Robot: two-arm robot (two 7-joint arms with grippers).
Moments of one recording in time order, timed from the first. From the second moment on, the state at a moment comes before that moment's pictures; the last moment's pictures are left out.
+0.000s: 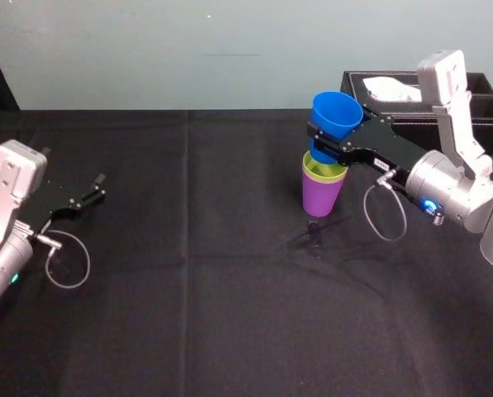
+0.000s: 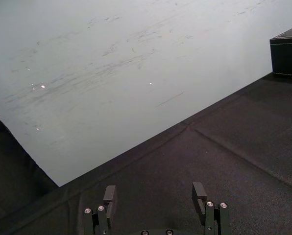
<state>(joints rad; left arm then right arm) -0.20 0.60 0.45 -1.41 -0.25 -0.12 0.03 0.39 0.42 -0.35 -1.37 0.36 0.06 0.43</state>
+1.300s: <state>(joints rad) -0.20 0.60 0.45 -1.41 -0.25 -0.12 0.03 0.38 0.40 -0.35 -1.30 0.31 0.02 0.44</state>
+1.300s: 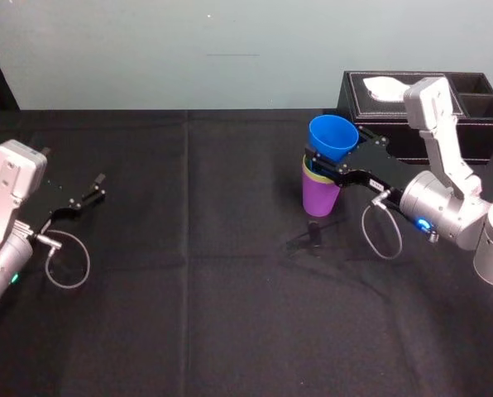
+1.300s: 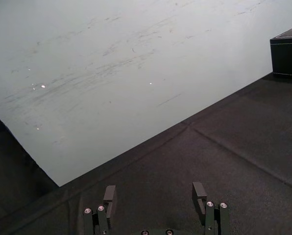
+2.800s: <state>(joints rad) -0.20 0.60 0.45 -1.41 -0.25 -0.12 0.03 0.27 0.43 -0.29 -1.45 0.33 0.02 0.40</state>
